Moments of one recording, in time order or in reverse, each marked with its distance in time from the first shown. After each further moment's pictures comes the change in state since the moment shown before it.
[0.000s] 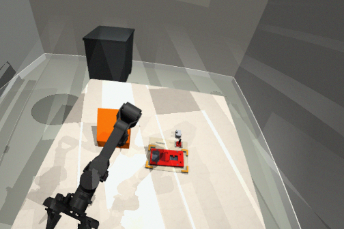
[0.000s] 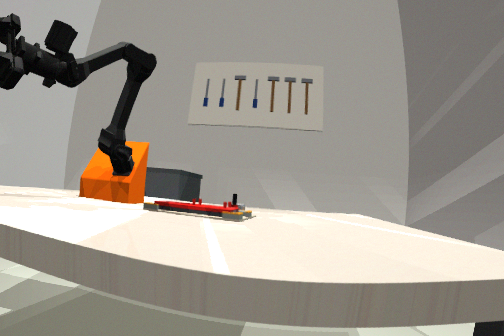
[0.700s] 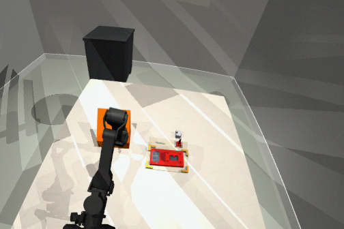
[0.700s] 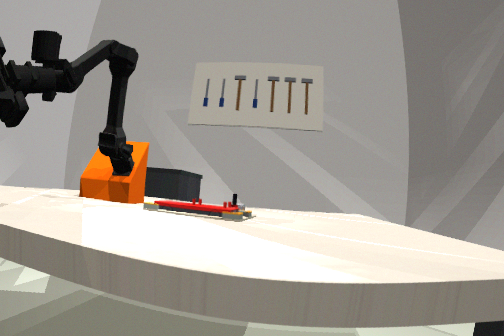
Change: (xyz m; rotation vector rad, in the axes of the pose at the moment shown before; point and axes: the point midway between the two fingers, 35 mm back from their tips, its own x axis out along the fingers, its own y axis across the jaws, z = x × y) arm 0.018 -0.108 0.006 -0.011 -0.076 -0.304
